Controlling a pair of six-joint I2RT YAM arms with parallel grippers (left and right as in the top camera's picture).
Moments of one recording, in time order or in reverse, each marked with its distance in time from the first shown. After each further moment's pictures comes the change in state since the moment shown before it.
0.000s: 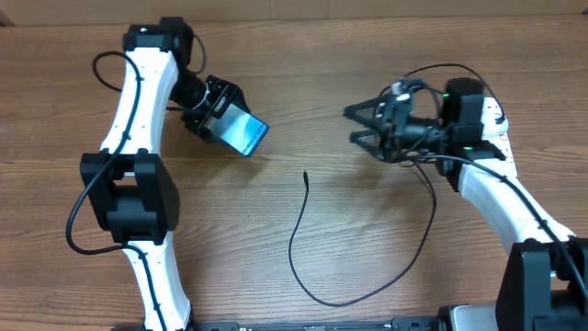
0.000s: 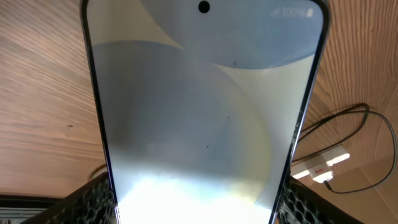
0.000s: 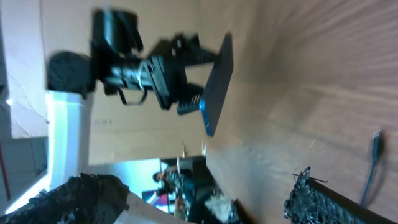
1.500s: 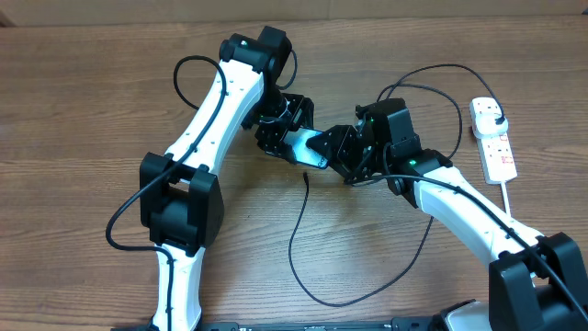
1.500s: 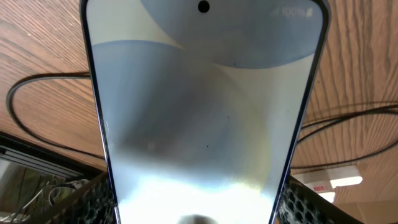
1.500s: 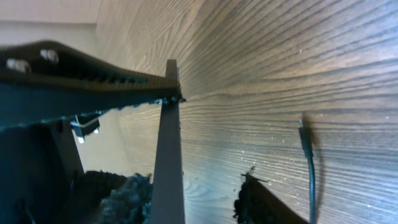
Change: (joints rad) left arm -0.327 0.000 0.000 0.065 -0.023 -0.566; right arm 0.289 0.000 0.000 -0.182 0.584 0.078
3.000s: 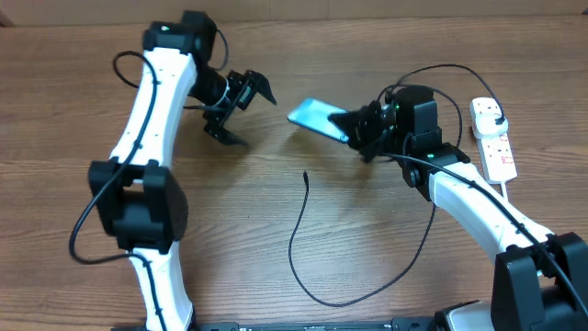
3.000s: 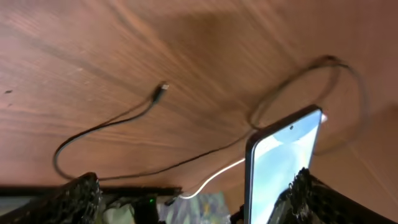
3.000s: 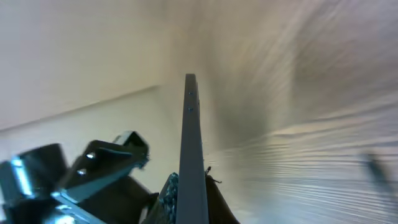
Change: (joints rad) left arm 0.255 -0.071 0.005 -0.031 0.125 0.514; right arm -0.108 0.001 -0.001 0.231 -0.011 0.396
